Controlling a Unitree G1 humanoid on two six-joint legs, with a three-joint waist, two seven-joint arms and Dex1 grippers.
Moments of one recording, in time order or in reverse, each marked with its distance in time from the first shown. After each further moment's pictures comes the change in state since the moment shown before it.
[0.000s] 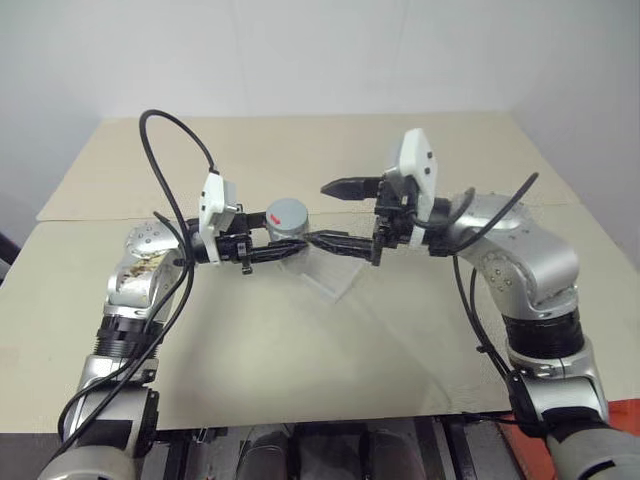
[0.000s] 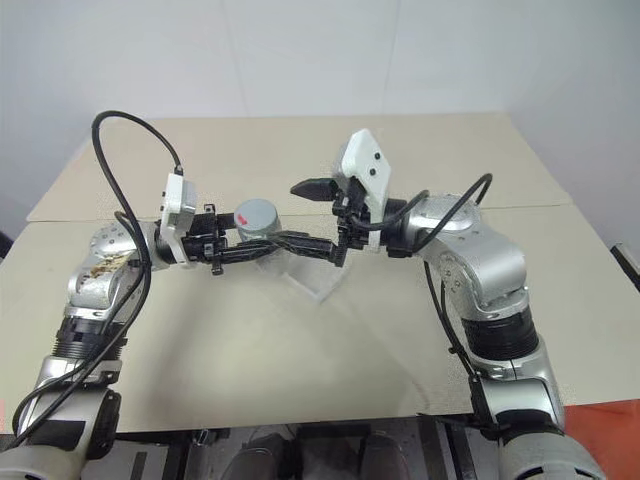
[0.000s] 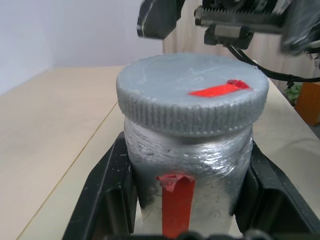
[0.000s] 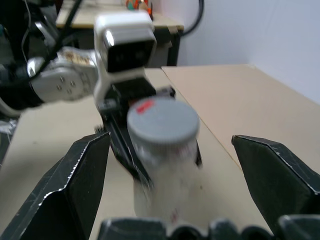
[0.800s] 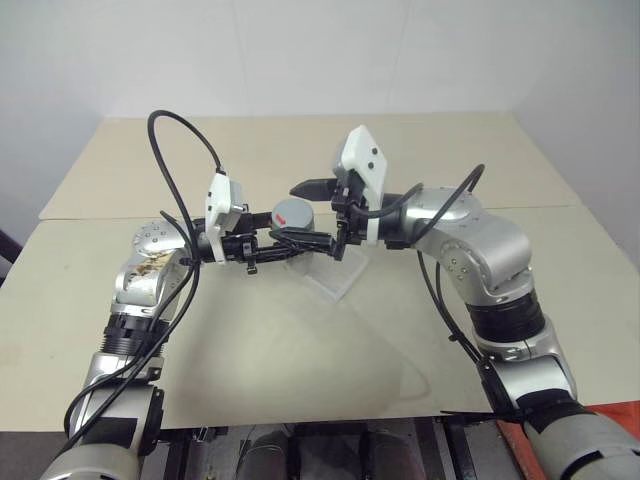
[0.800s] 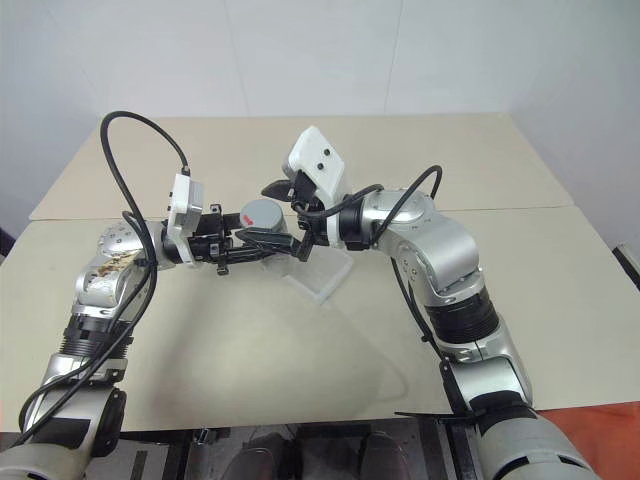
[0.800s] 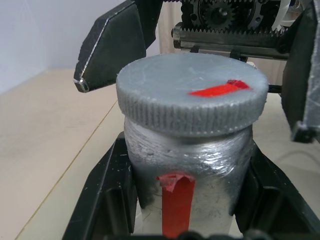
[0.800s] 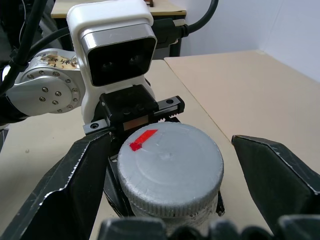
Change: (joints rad) left arm -0.009 -0.013 -0.008 0.014 0.004 -0.004 -0.001; right arm -0.085 0.107 0.104 0.092 -0.073 0.049 -0.081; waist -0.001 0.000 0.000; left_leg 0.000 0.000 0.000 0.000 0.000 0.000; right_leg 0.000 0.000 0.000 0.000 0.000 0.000
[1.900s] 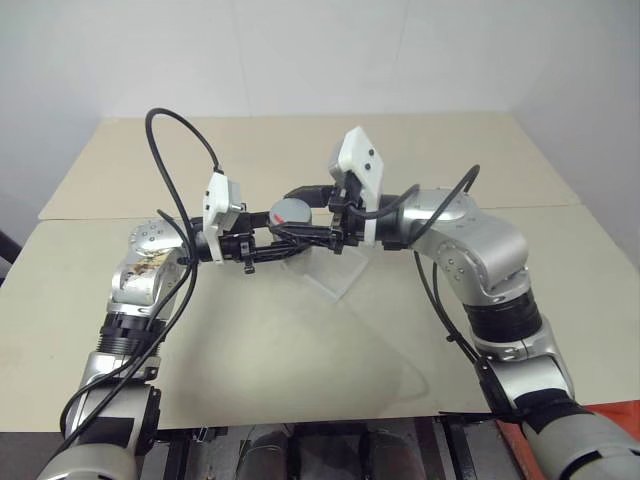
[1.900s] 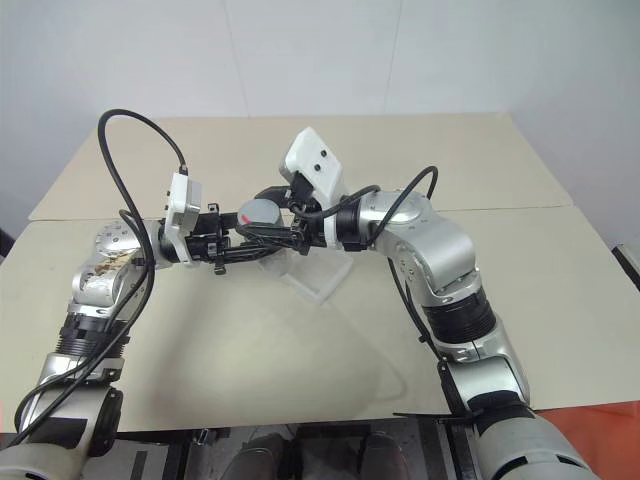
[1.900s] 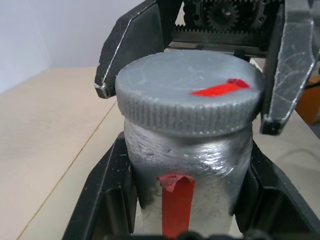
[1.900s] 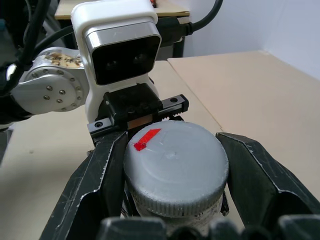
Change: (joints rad) left arm -0.002 0.025 -0.009 -0.002 -0.001 -0.005 -0.016; right arm -0.015 -0.004 0.002 0.018 0.013 0.003 0.024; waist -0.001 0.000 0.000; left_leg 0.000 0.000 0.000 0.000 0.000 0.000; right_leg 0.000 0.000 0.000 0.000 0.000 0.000
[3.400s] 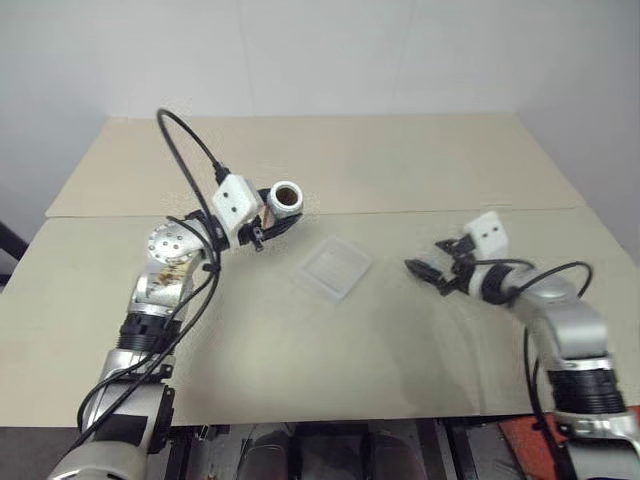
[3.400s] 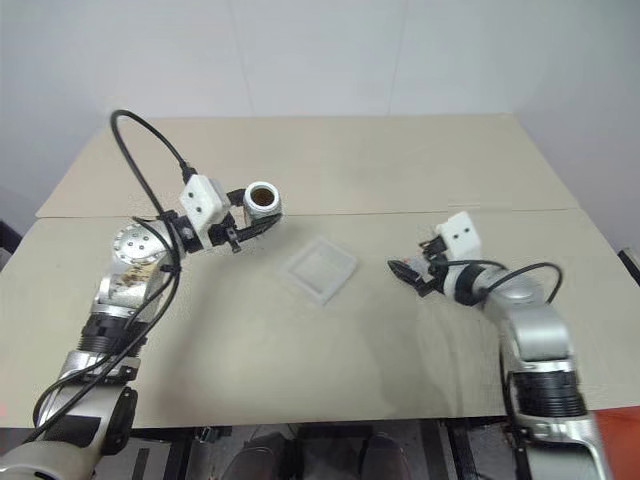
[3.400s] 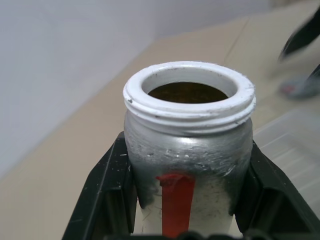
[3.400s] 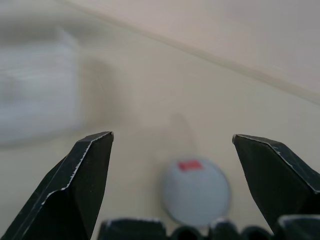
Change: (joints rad) left arm -0.037 -0.091 -0.048 0.183 0.431 -0.411 0.502; right arm 0.524 -0.323 -0.346 -0.008 -0.032 -0.105 -0.048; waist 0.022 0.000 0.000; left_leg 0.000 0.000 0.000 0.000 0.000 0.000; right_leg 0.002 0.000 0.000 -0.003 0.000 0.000
